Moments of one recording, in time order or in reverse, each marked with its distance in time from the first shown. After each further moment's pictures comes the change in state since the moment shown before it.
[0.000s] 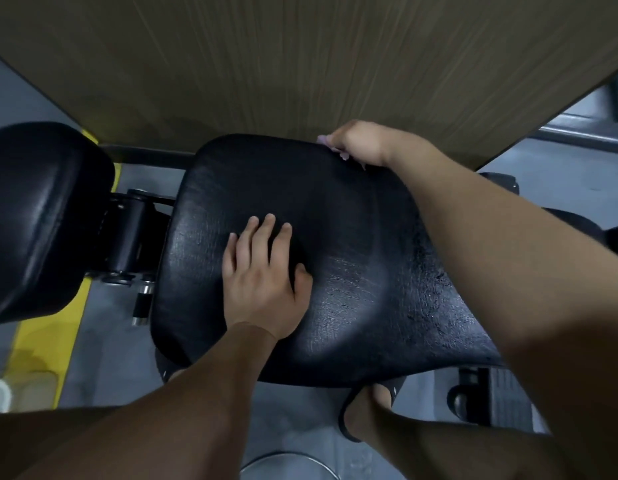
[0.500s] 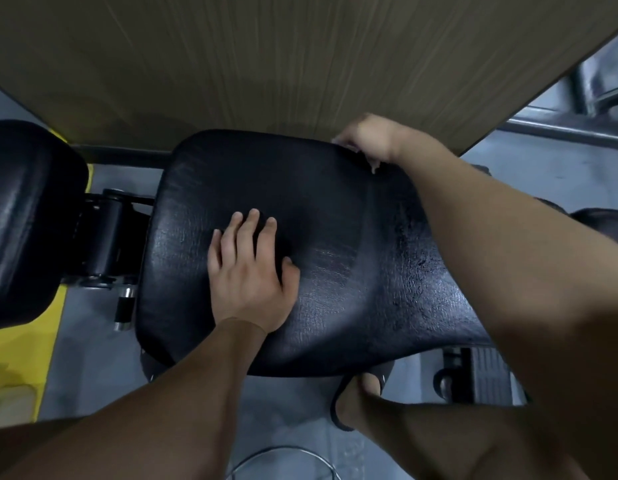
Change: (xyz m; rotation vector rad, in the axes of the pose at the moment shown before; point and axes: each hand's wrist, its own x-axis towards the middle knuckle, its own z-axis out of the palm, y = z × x) left_hand 0.000 0.001 -0.001 -0.019 0.003 -0.003; right_hand -0.046 0.022 -0.019 -0.154 0.080 -0.004
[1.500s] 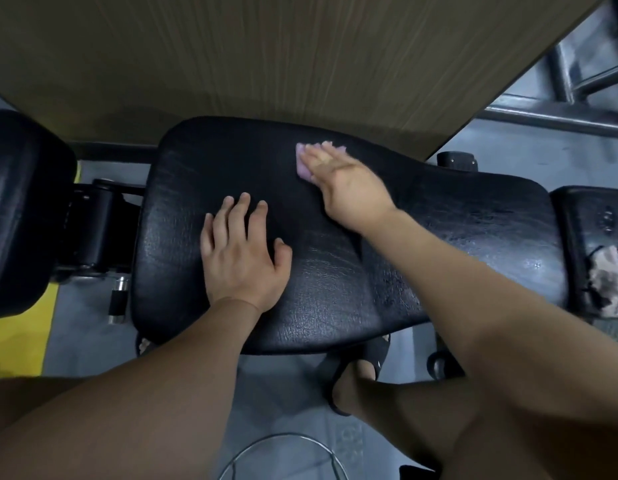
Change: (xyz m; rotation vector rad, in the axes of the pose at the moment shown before) left_hand -0.001 0.000 0.003 0.013 0.018 -0.006; right_hand -0.052 0.021 0.110 -0.384 0.451 -0.385
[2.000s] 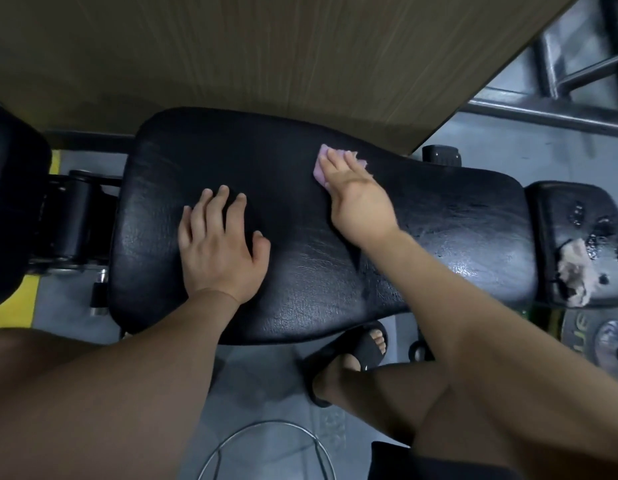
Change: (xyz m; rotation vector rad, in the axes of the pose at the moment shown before) left_hand 0.000 0.002 -0.001 0.010 -0.019 -0.014; right_hand -0.047 0.010 -0.014 -0.019 0.005 0.180
